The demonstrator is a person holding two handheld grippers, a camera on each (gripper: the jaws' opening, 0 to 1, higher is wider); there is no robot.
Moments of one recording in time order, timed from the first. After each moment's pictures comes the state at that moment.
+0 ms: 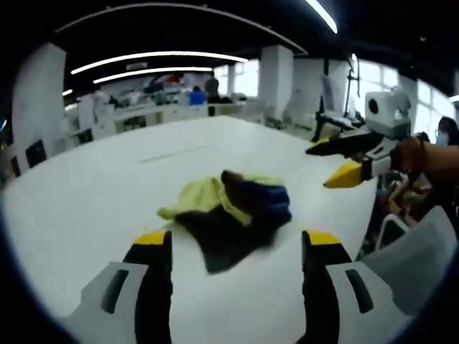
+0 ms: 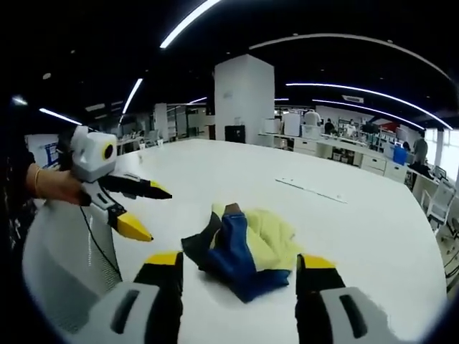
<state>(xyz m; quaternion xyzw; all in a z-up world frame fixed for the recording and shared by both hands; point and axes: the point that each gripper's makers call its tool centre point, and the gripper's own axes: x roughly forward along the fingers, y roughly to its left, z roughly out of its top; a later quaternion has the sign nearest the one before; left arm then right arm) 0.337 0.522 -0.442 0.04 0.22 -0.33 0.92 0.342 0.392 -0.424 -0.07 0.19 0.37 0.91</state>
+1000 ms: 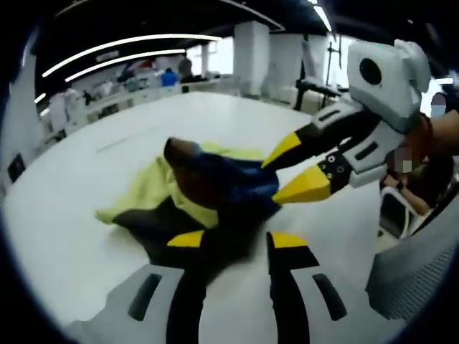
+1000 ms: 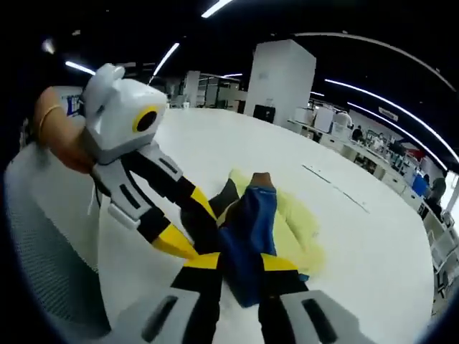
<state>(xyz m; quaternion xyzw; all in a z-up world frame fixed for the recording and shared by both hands) 0.361 0.459 -0.515 0.12 0.27 -0.36 0.88 0.361 0.417 -0.488 -0.25 0.21 0.39 0.86</state>
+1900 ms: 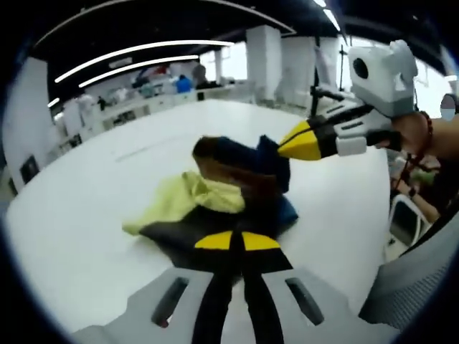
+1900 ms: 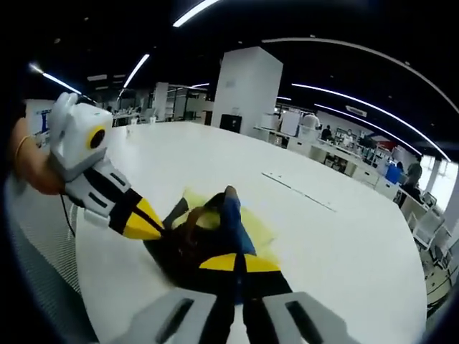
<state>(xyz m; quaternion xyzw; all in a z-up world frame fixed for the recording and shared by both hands) 0.369 0.479 -0.473 0.11 0.24 -0.33 0.91 0.400 0.377 -0.444 -0.16 0.19 0.32 0.91</state>
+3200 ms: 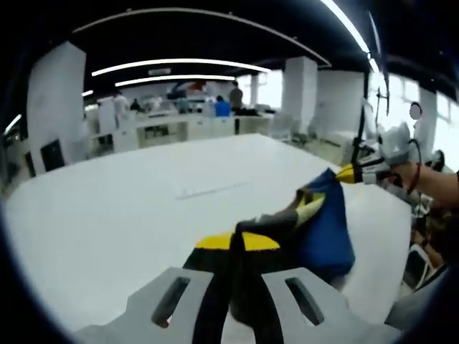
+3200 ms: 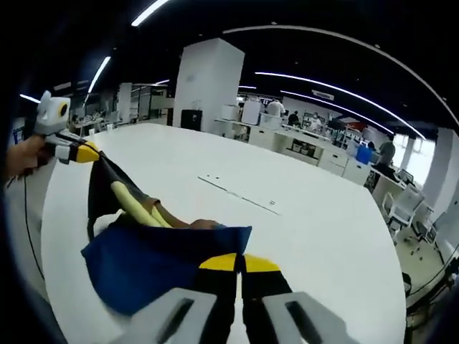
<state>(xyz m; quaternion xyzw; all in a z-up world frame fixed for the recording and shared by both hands) 0.488 0.579 -0.377 0.03 0.19 -0.26 0.95 0.517 0.298 -0.415 -0.13 0.22 0.23 0.94</state>
